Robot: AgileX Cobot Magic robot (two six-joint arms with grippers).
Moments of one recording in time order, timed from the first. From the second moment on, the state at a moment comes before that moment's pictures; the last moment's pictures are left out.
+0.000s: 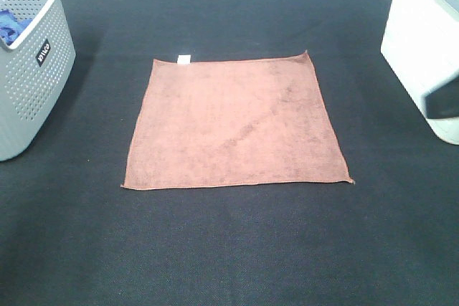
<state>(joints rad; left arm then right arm) 0.02 0.75 -0.49 -0.65 0.69 0.30 0.04 0.94 -0.74 0.41 0.81 -0.23</state>
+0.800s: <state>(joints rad) 0.02 1.69 -0.56 -1.52 0.65 1.19 0.02 1.69 -0.98 0.63 0.75 -0.46</state>
